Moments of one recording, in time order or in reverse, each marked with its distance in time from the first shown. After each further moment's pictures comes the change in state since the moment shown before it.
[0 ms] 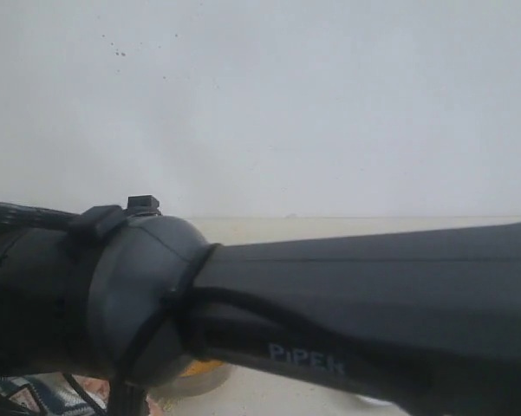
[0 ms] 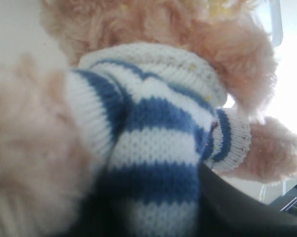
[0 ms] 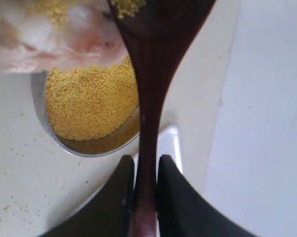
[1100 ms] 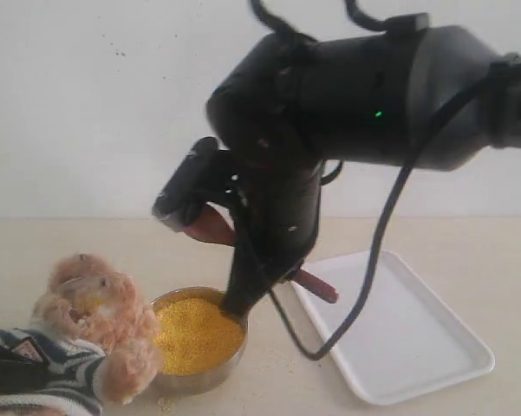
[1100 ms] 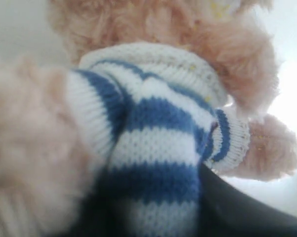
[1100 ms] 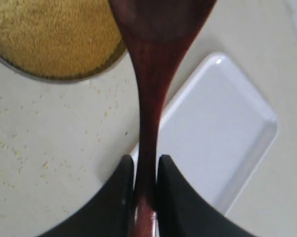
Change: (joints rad) left arm 0.000 0.000 -0.061 -0.089 -0.033 0.034; right arm -0.360 -0.279 0.203 0.443 -0.134 -0.015
